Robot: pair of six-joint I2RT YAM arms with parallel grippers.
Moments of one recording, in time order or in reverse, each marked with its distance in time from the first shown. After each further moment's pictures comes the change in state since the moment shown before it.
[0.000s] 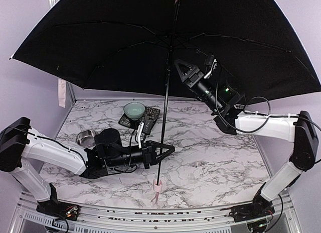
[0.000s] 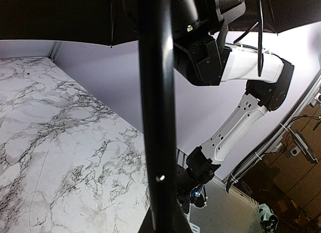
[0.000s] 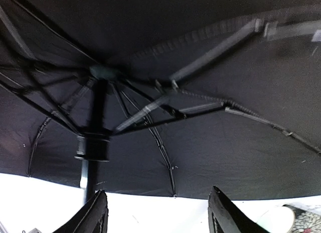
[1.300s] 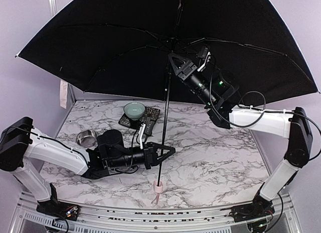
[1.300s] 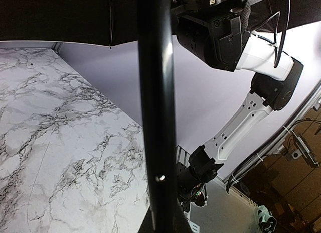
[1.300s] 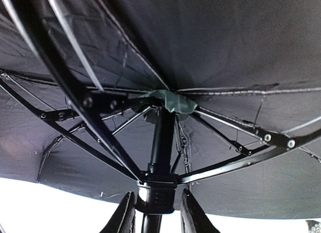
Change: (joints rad) left arm 0.000 0.024 0.005 -0.006 -0.006 -0.032; right arm 0.032 0.058 0.130 -0.030 0.011 0.002
